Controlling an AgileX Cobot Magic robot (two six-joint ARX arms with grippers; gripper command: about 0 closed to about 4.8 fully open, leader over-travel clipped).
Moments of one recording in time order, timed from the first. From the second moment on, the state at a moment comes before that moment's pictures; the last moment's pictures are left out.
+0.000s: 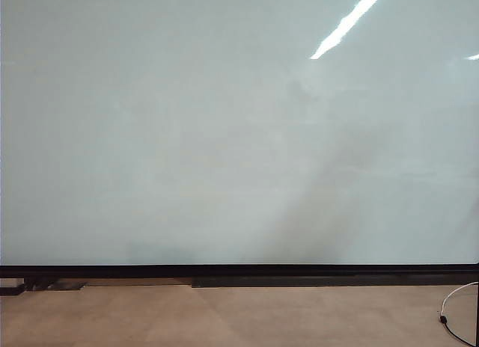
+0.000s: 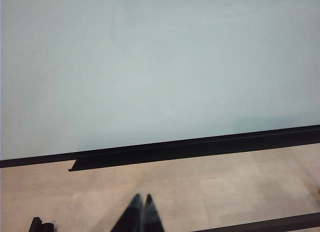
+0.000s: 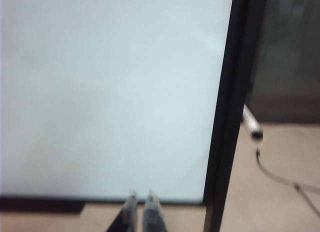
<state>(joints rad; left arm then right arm) 0.04 0.00 0.00 -0.14 0.07 0.12 -0.09 0.00 0.01 0.09 -0.15 -0.01</state>
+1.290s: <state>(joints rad) 0.04 0.00 0.00 -0.14 0.07 0.12 -0.51 1.25 0.30 1.07 -0.61 0.00</state>
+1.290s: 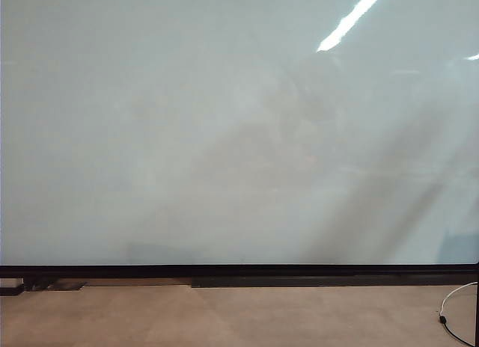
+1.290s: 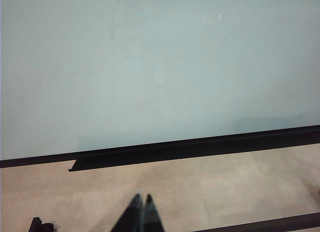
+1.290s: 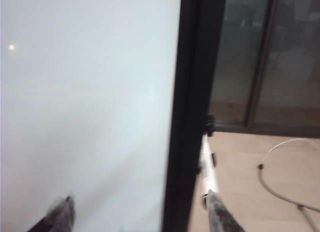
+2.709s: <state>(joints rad) 0.04 0.00 0.00 -0.14 0.07 0.12 -0.51 2.03 0.72 1.40 -0.72 -0.06</state>
